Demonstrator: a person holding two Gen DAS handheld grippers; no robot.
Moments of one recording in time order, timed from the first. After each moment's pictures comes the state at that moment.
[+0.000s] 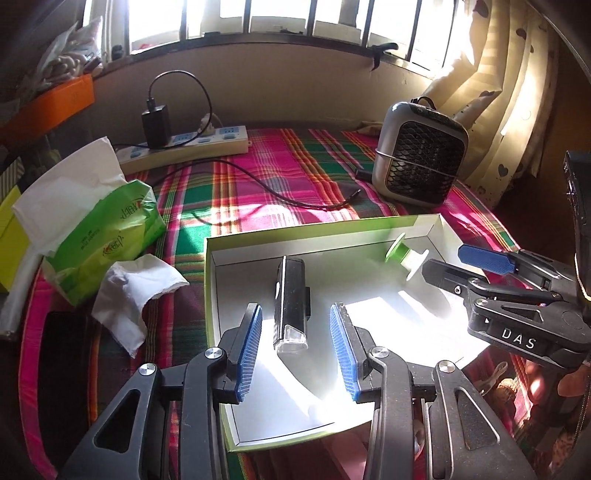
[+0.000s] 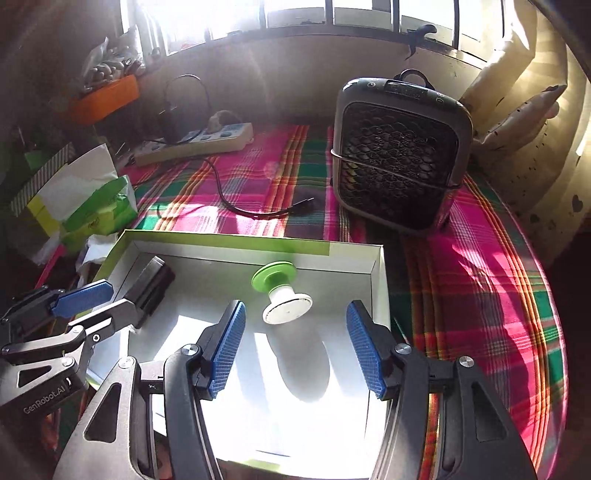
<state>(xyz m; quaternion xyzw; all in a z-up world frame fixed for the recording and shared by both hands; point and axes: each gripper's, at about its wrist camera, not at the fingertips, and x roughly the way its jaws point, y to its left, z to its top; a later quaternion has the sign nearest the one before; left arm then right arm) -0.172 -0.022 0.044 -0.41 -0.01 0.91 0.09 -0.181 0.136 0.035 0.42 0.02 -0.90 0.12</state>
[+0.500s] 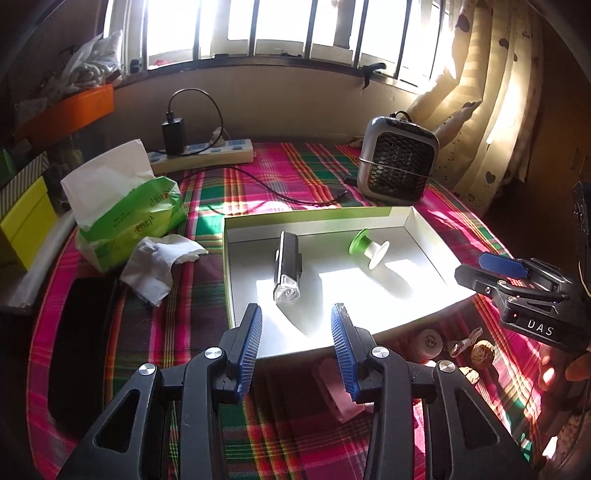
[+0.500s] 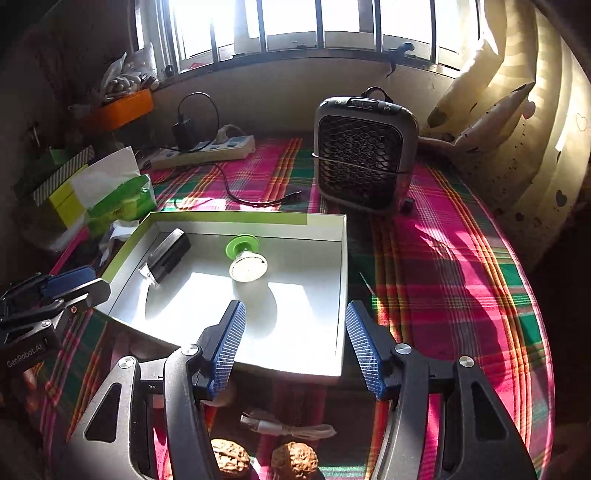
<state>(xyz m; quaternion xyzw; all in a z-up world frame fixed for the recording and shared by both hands) -0.112 -0.031 0.056 -0.38 -0.02 0.92 0.09 -0.118 0.171 0.048 0.38 0.02 -0.92 0.12</state>
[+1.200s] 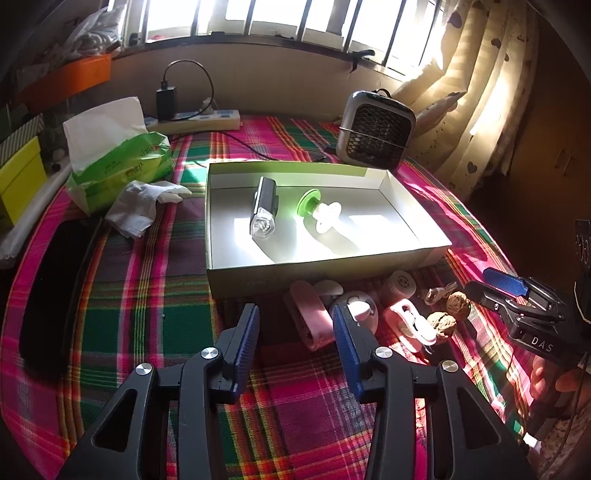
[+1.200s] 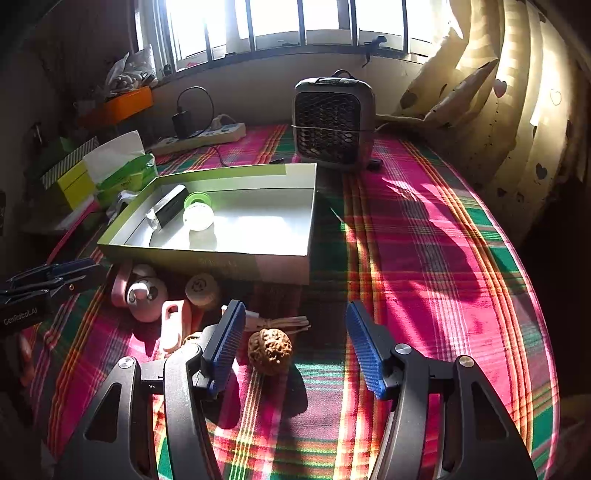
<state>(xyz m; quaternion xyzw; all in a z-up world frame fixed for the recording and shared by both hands) -0.071 -0.027 0.032 -0.41 -0.05 0.90 0.12 -0.055 0.199 0.026 0.39 0.00 -0.91 0.11</state>
